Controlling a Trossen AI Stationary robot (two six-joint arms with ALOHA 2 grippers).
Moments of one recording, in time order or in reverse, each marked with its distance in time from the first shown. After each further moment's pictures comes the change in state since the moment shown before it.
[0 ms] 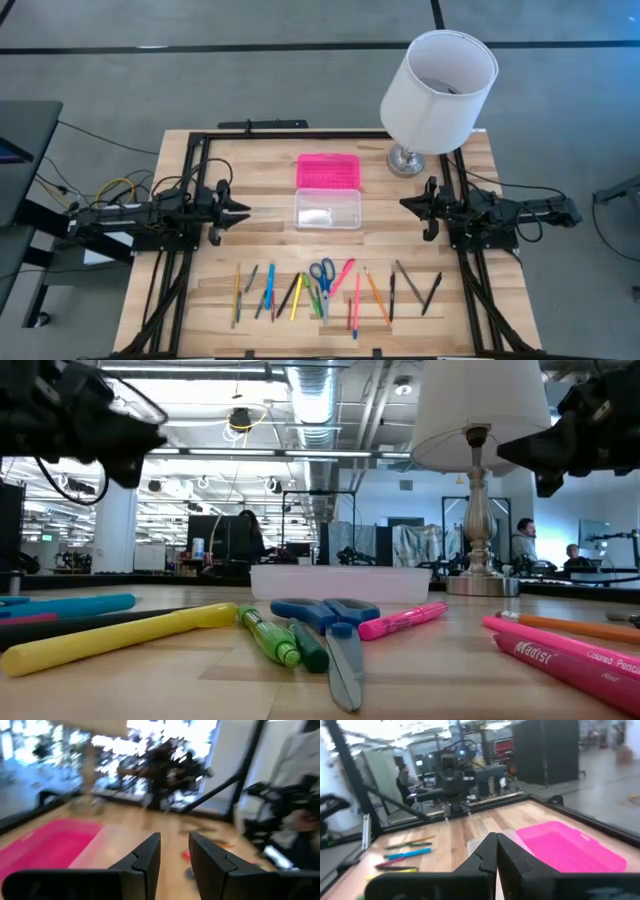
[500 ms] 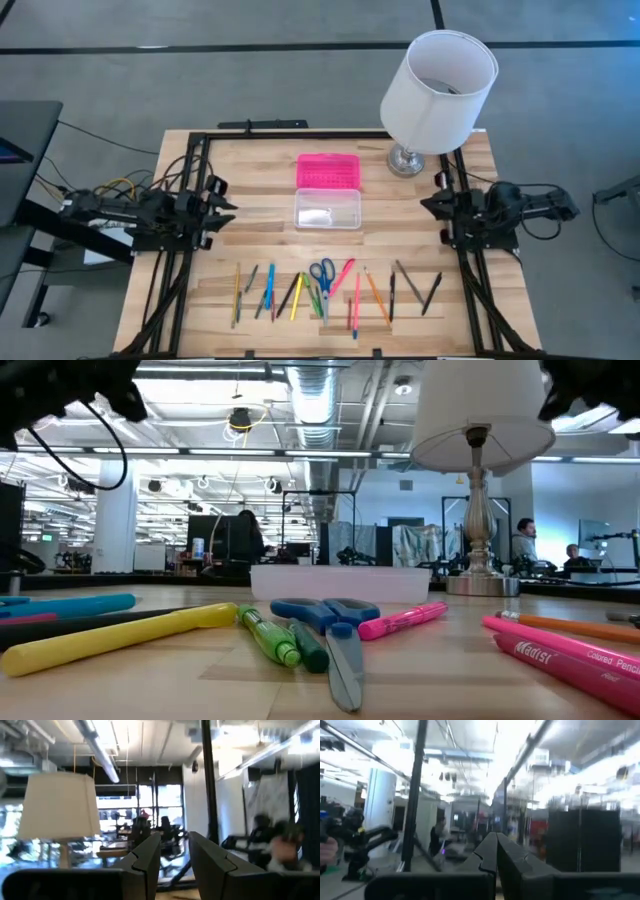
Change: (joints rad) left arm -0.148 0.226 0.018 0.592 -0.031 0.243; right arm 0.079 0.005 0.078 0.344 -0.153 -0.318
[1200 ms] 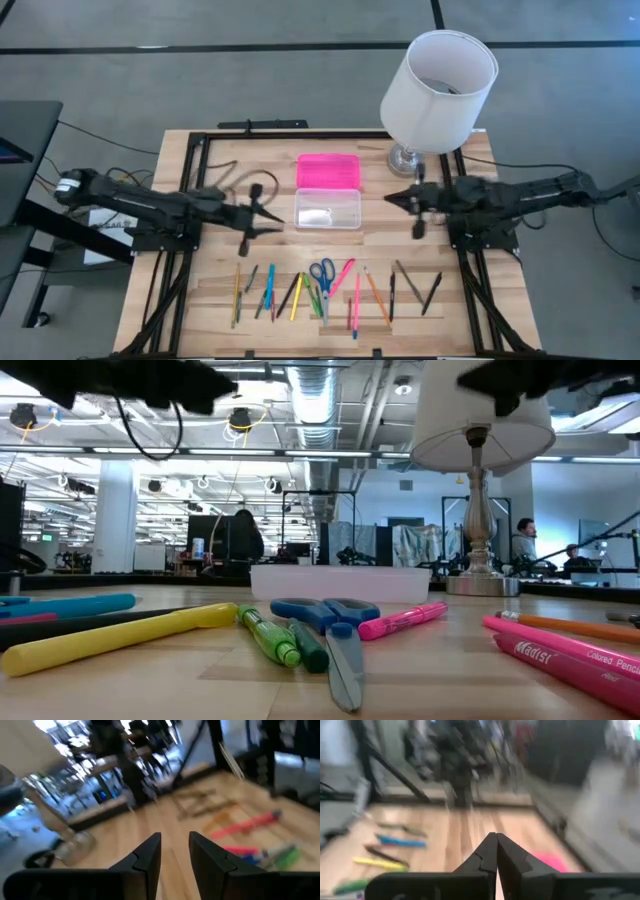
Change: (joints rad) left arm -0.026 0.691 0.405 -0.333 -0.012 0.310; right arm -0.041 0.664 0.409 -0.379 0.166 0.114
